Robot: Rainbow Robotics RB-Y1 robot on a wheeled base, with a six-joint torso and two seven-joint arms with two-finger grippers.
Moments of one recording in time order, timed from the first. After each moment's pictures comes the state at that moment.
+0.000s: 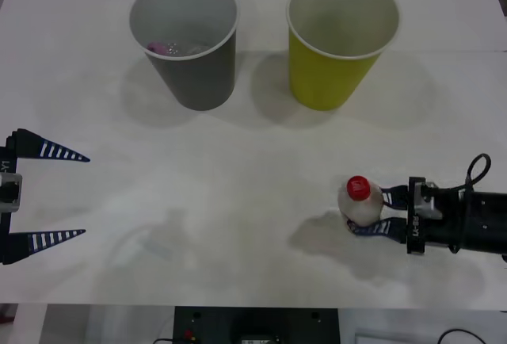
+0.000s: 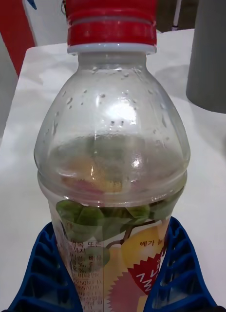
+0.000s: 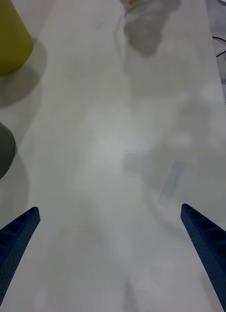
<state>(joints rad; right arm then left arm) 0.00 -0.69 0.04 -1.58 1.25 -1.20 0.22 0.26 1.13 0.26 -2.01 -1.31 -1.13 -0.09</state>
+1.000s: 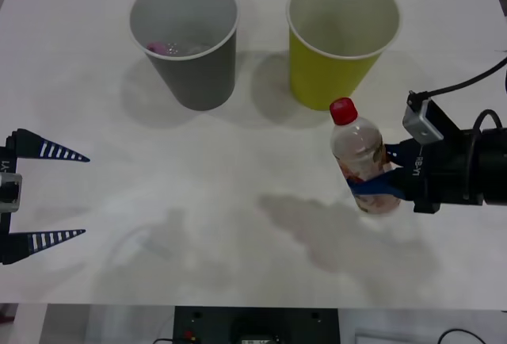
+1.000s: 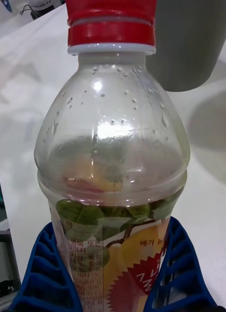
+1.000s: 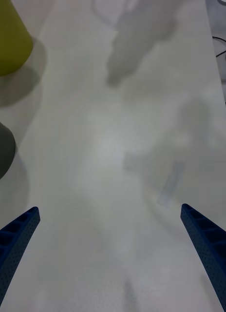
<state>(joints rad) -0.06 -0.92 -0.01 -2.18 1.62 -1.09 -0.92 0.26 1.13 0.26 -2.01 -1.31 -1.13 -0.09</state>
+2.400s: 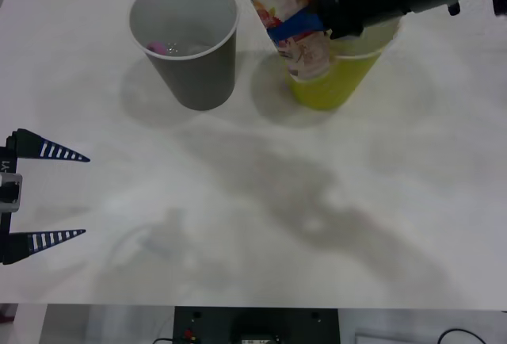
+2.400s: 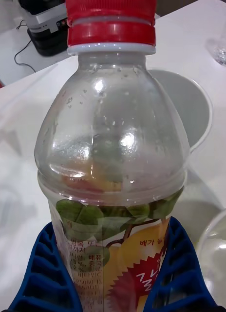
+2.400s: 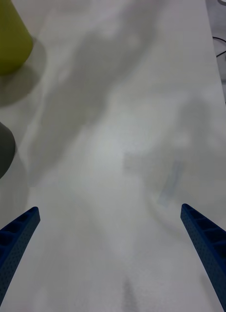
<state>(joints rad) -1.06 -0.95 0.48 -1.81 1.62 -1.10 -1.33 0.26 1.13 0.26 -2.01 -1.31 -1.13 -0.09</state>
